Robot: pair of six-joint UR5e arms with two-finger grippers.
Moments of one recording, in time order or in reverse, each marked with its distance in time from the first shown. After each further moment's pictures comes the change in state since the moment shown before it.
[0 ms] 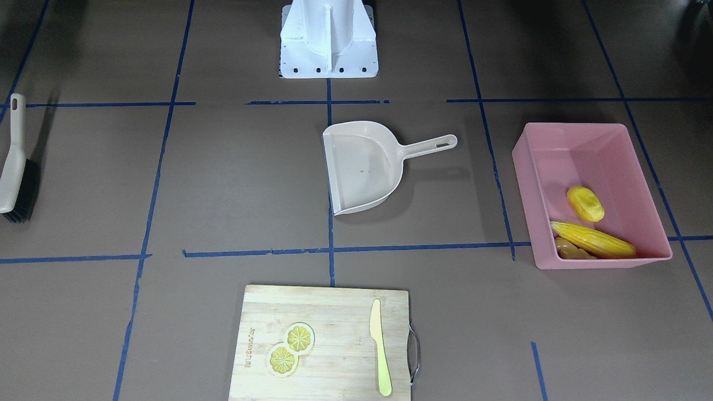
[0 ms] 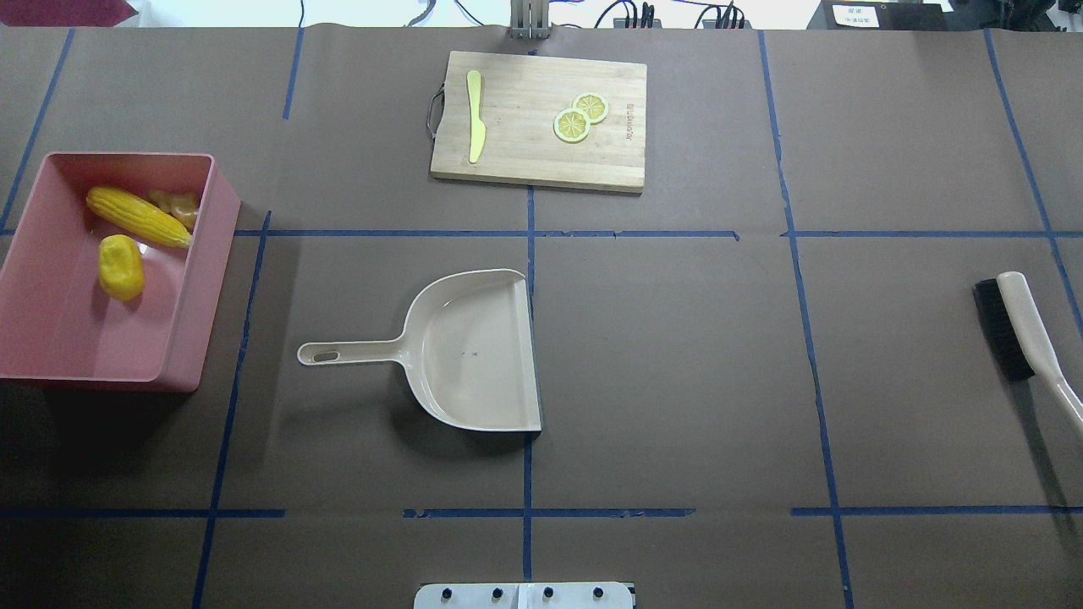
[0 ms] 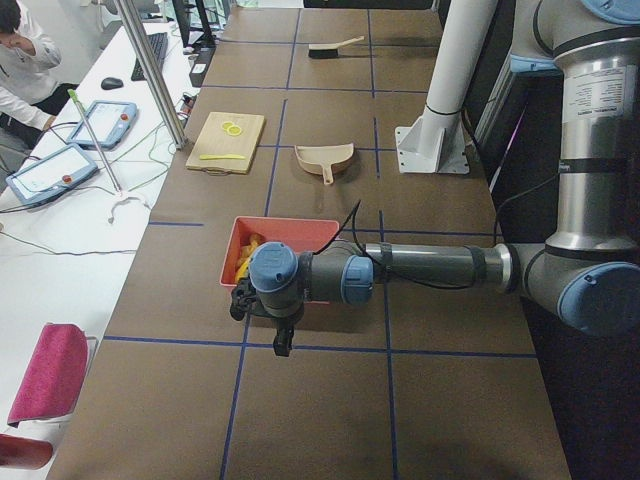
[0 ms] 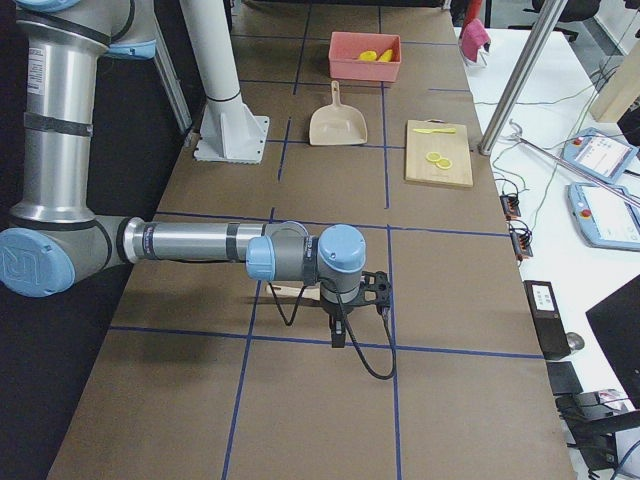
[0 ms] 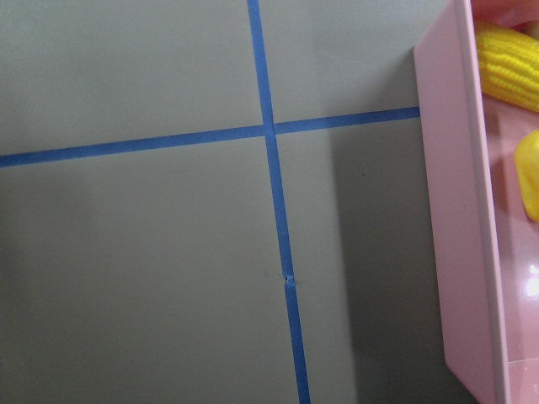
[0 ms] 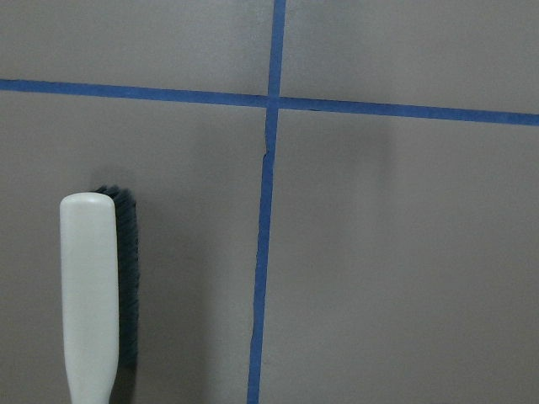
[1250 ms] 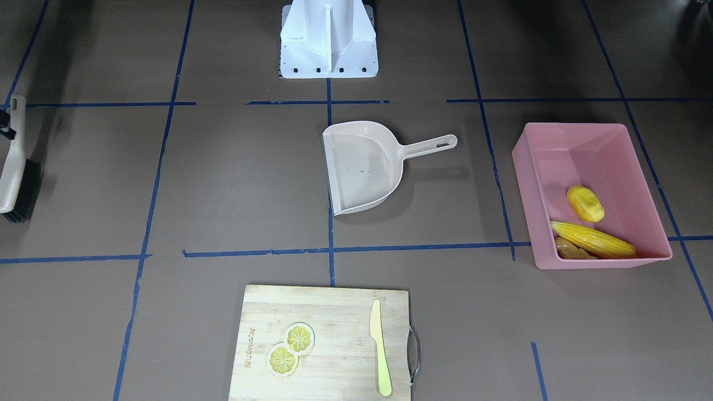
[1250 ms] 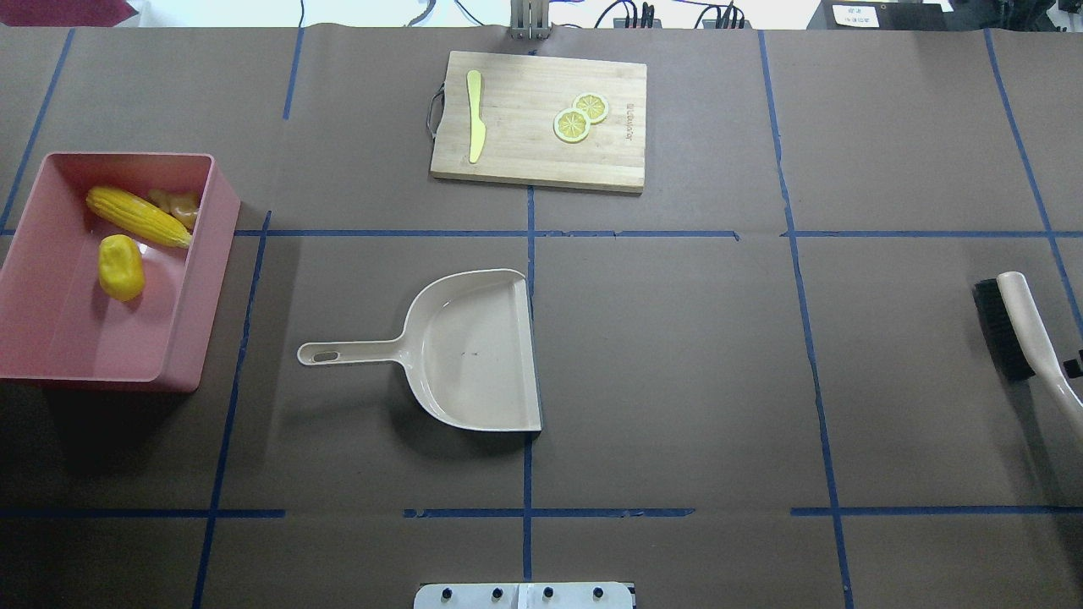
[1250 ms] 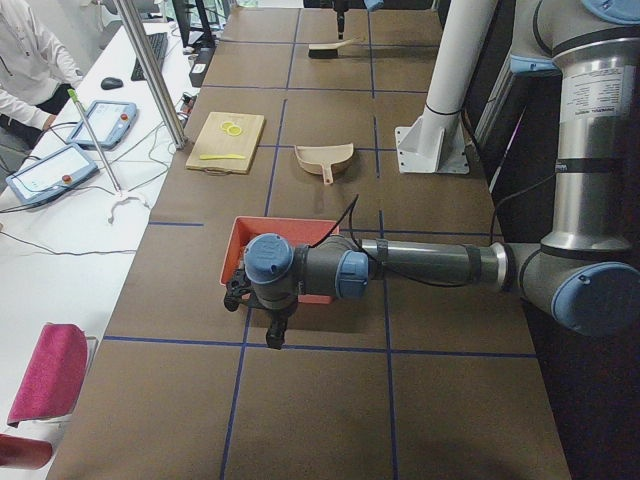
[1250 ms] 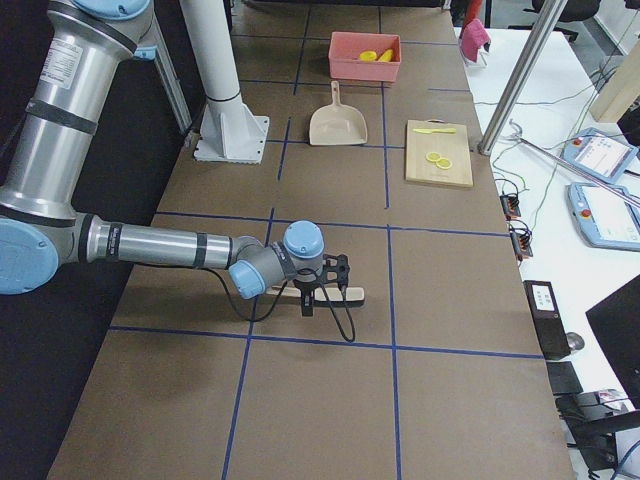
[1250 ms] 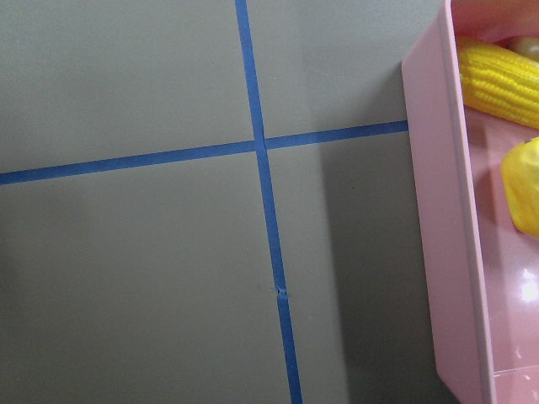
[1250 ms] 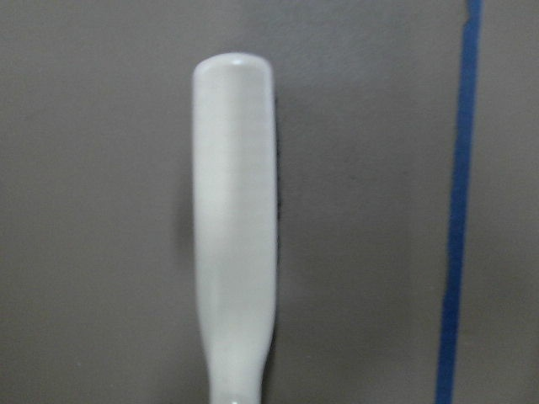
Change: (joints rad) left arm 0.001 -0.020 -0.008 -0.018 -0.007 0.004; right arm -0.336 -0.194 0.002 0.551 0.016 0.490
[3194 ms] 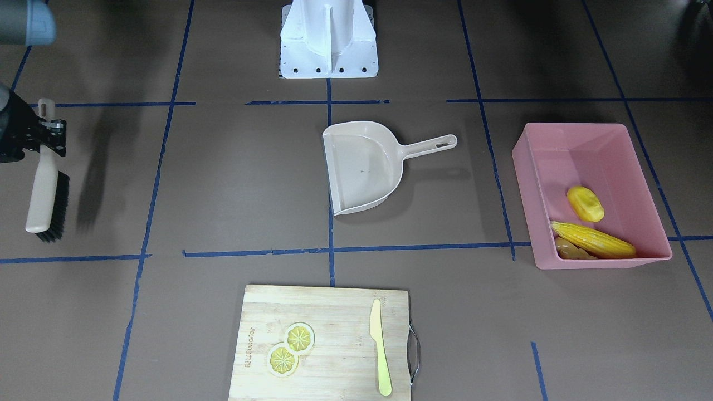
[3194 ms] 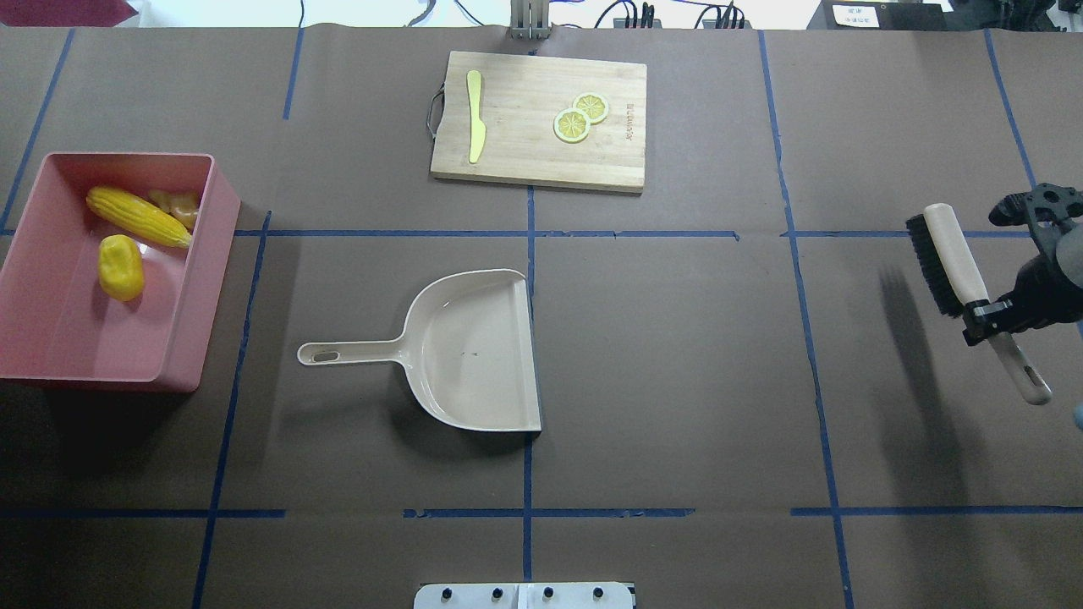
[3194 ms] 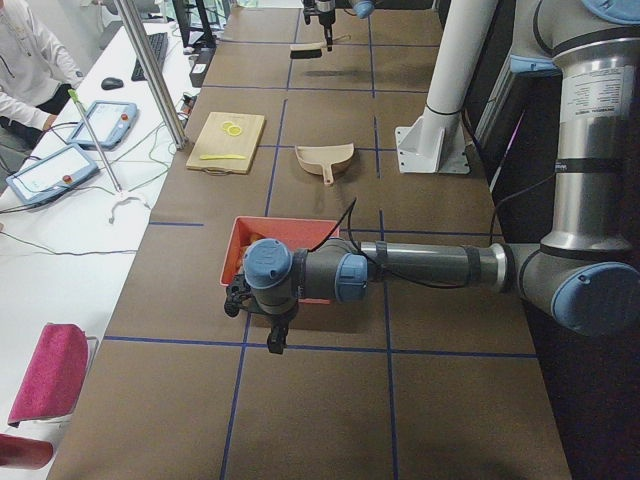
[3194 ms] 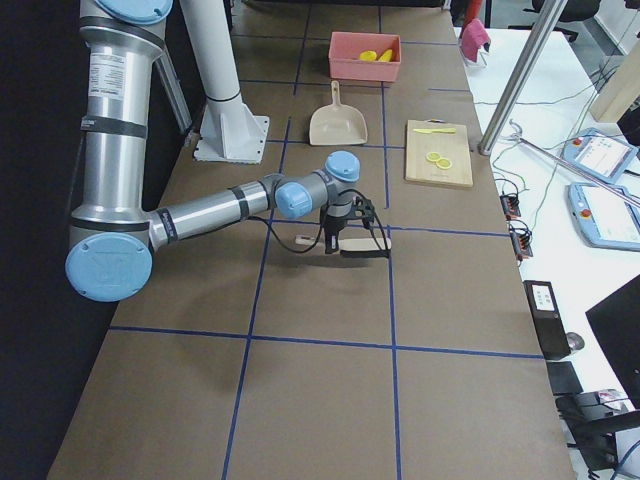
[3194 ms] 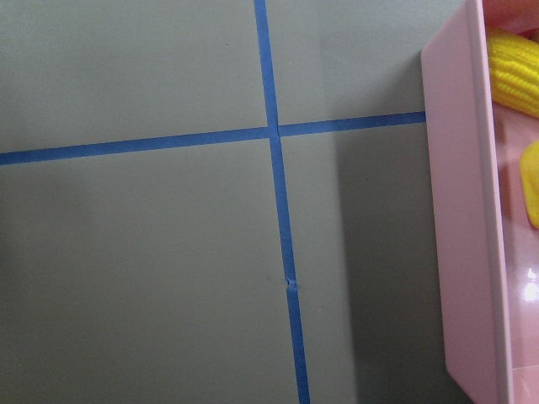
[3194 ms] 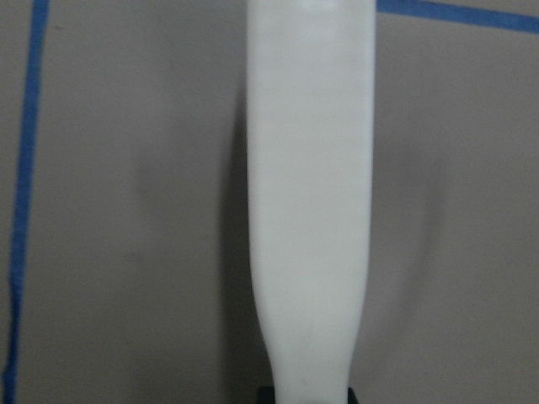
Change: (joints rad) left arm -0.002 -0.002 0.011 0.010 0.009 0.003; right arm -0.233 0.183 0.174 -0.362 -0.131 0.120
